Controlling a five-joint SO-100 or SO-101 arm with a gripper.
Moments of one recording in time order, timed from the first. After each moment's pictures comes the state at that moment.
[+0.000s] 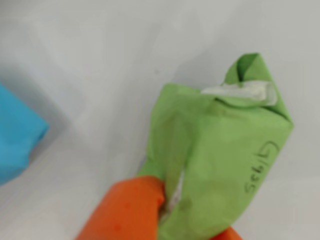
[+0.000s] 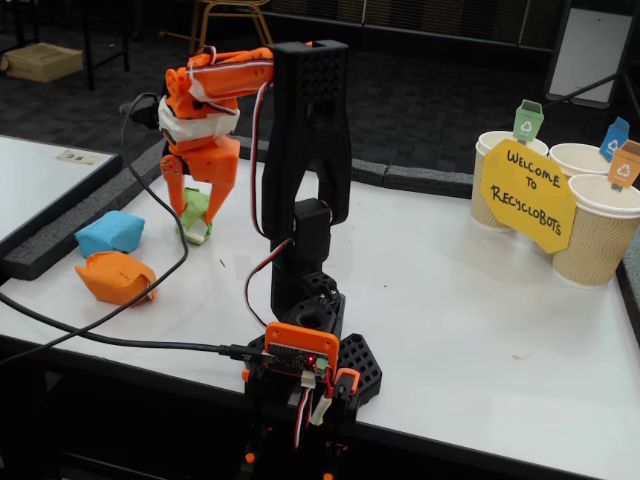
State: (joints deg) arm -51.3 86.6 107.9 63.1 -55.7
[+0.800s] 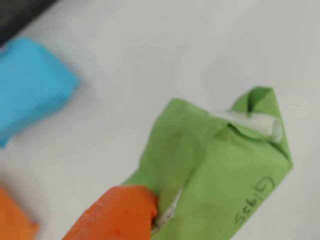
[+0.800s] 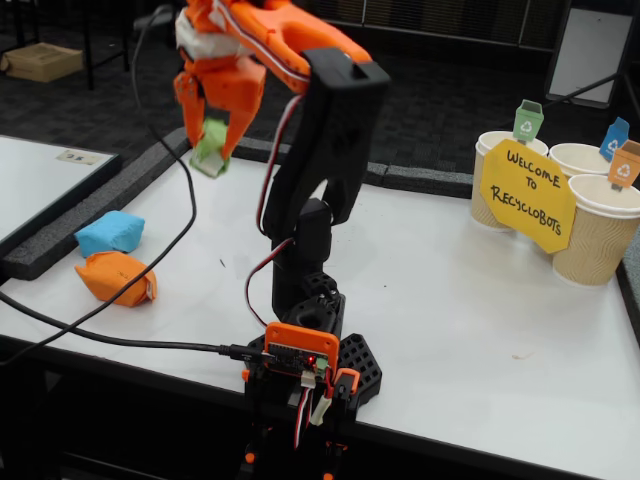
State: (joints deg) arm -50.2 113.1 95.3 95.4 -45.1
